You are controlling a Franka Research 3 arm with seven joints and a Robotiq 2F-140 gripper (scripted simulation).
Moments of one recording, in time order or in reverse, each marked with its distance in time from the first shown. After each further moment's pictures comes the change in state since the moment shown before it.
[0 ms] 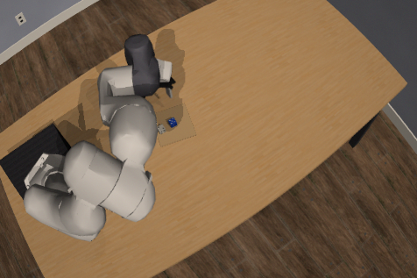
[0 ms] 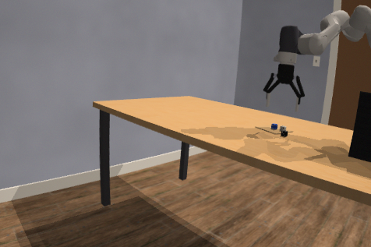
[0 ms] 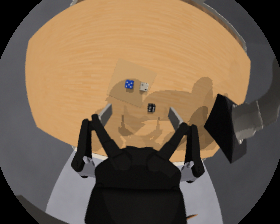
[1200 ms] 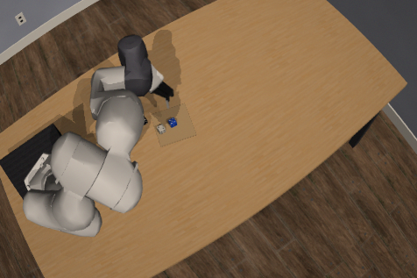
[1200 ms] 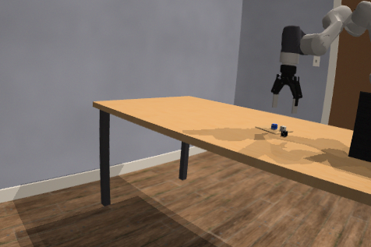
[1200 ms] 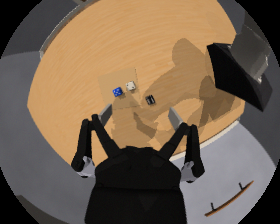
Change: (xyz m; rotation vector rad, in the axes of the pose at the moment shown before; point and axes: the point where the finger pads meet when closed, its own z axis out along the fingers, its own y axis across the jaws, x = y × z) arm -0.014 0.015 0.003 0.000 0.002 0.577
